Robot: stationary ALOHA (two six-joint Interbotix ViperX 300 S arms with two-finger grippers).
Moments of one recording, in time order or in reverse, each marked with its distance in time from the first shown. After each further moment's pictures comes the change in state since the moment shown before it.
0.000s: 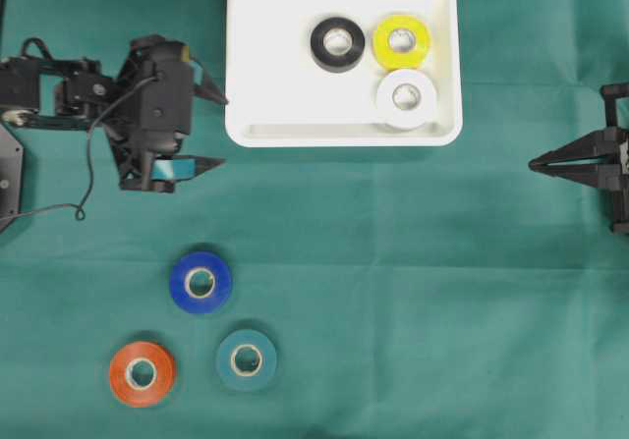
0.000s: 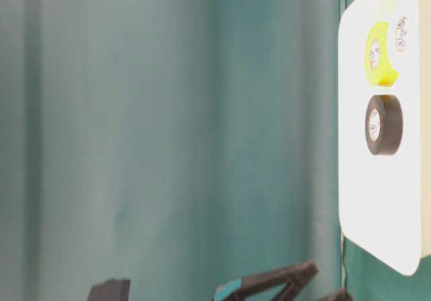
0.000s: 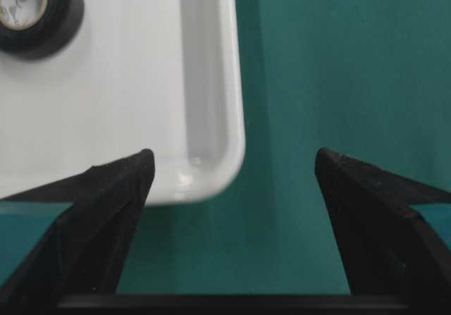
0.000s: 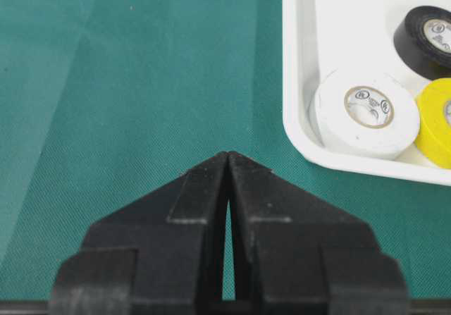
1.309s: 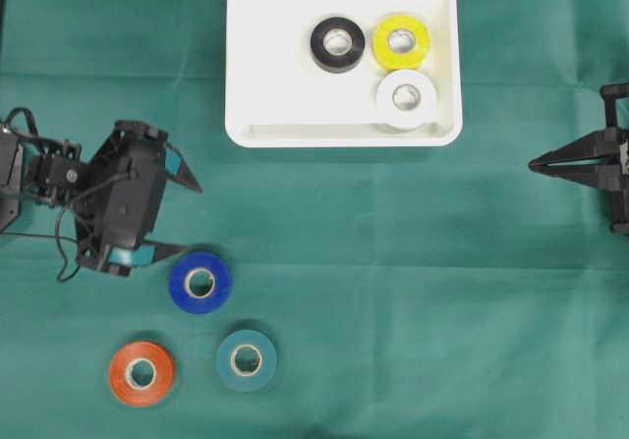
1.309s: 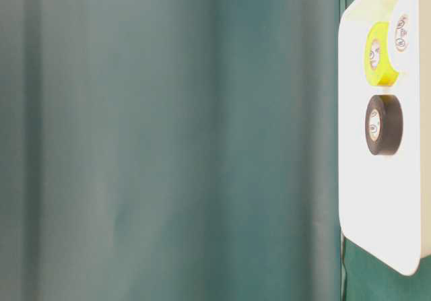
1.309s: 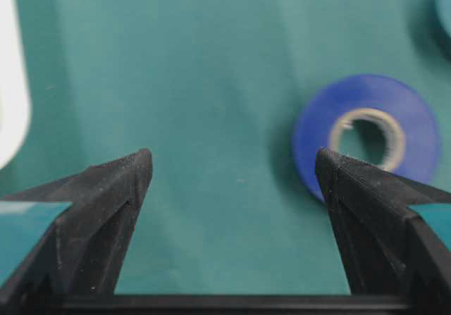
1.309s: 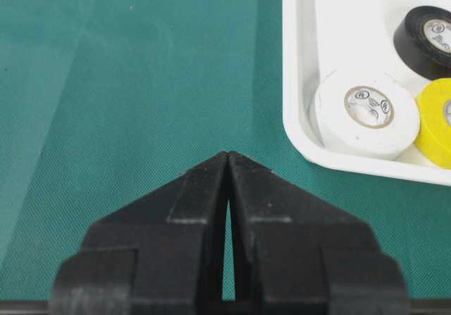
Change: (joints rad) left arm -0.287 -0.014 0.080 -0.002 0.002 -0.115; right arm 0.000 0.000 0.000 0.000 -0.002 0.000
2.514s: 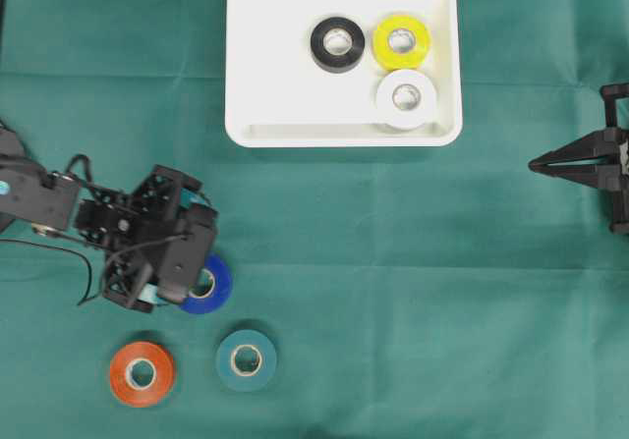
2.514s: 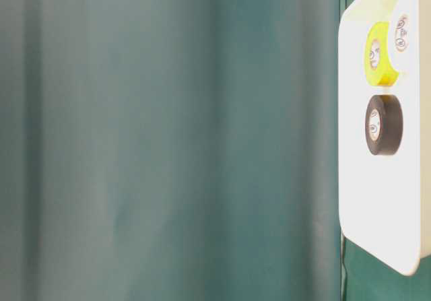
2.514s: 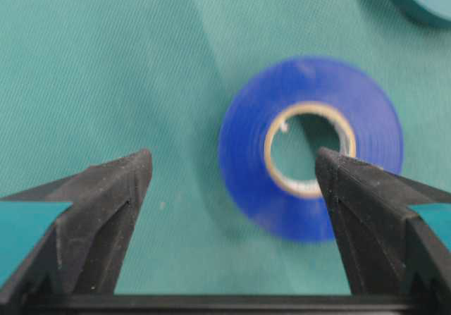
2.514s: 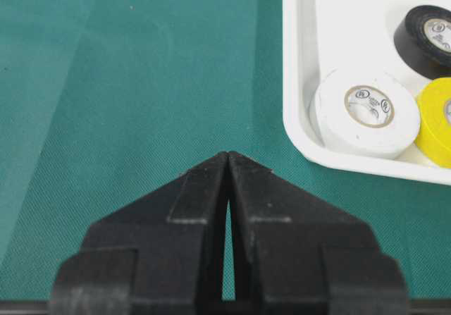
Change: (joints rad) left arm -0.089 0.267 -0.107 0.000 0.008 -0.002; right arm 0.000 -0.002 0.000 0.000 0.002 0.000
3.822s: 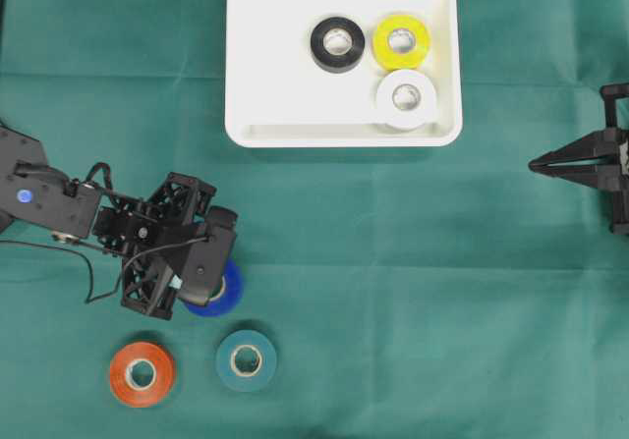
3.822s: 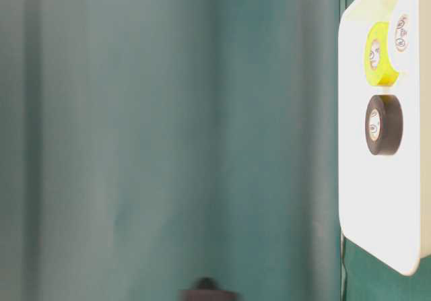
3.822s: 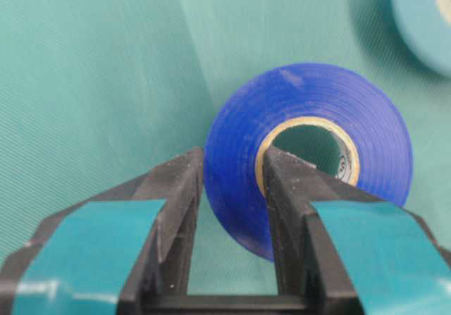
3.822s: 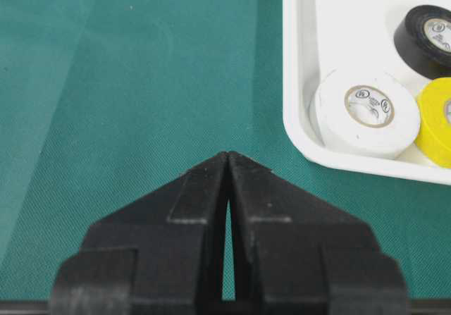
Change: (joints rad) left arm -0.002 0.018 -0.051 0.000 0.002 -0.069; right arm 0.000 0.002 0.002 0.000 -0.002 0.000
